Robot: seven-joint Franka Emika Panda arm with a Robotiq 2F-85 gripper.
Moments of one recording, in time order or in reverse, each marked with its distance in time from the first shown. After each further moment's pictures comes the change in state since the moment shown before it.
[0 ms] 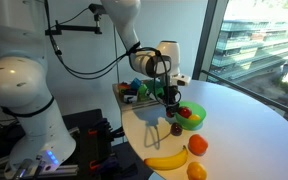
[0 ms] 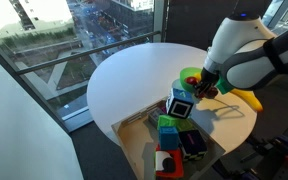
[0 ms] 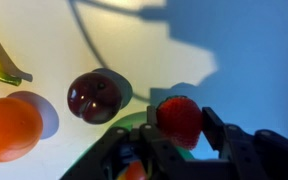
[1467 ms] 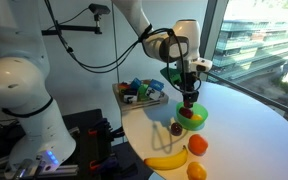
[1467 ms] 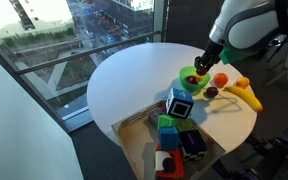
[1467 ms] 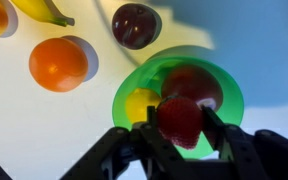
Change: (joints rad) arm -0.108 -0.059 0.026 0.147 0.050 -0.124 -0.039
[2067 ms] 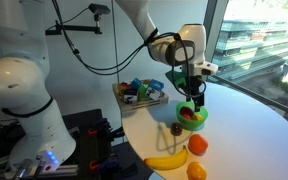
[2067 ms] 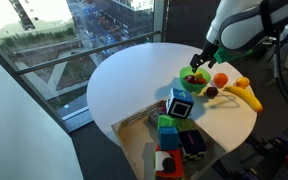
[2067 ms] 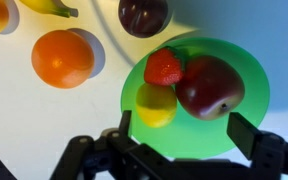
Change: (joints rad) arm 0.001 0.071 -0.024 0.068 -0.007 -0.005 0.037
